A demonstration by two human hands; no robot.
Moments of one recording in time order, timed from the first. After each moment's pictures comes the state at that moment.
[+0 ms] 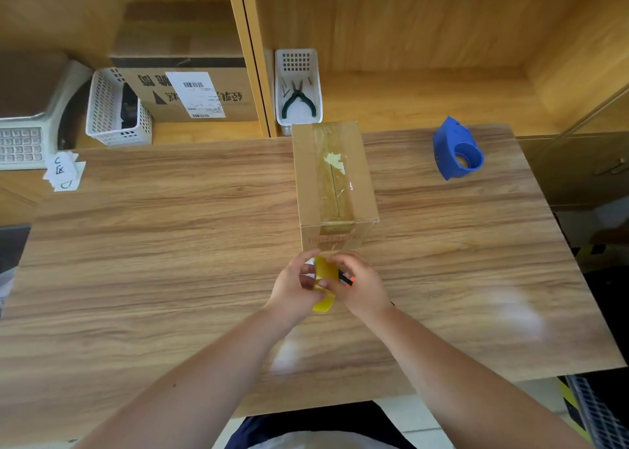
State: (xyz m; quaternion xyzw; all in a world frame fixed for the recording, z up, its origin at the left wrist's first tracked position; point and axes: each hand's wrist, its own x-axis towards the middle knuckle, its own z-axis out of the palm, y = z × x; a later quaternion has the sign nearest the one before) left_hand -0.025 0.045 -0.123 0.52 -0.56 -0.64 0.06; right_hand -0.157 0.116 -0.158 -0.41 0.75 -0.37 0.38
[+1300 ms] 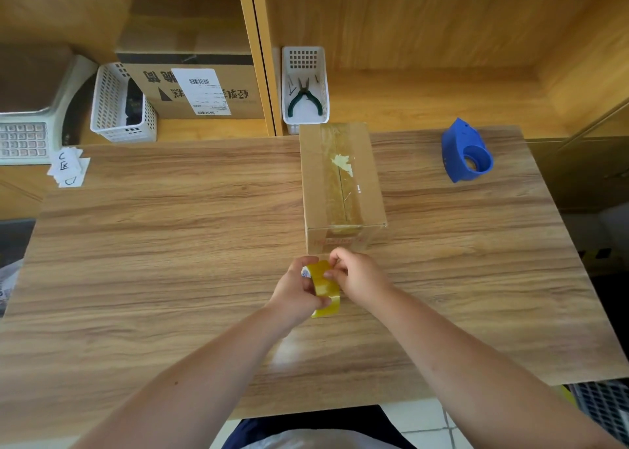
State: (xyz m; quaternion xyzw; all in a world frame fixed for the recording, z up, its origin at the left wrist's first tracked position) left_hand -0.021 0.038 -0.131 0.54 -0.53 -0.65 0.00; right_hand -0.168 0.086 -0.143 -0.47 0.76 -0.19 0.40
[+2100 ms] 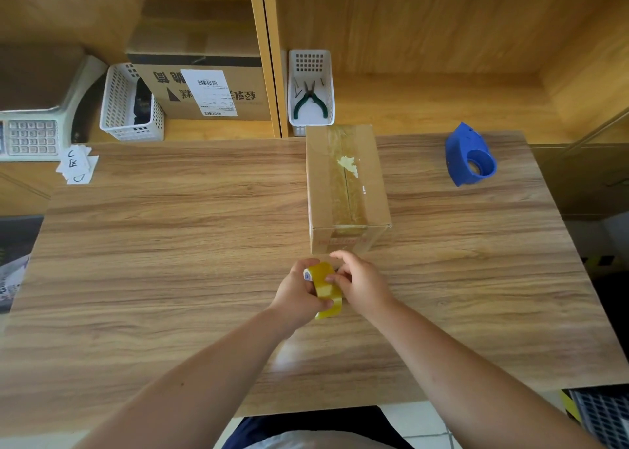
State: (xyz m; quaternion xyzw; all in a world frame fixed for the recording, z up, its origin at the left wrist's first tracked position) left_hand -0.016 0.042 -0.123 0.54 -0.55 -0.64 0.00; right_hand -0.154 0.098 -0.136 -0.46 0.76 -0.25 0.37
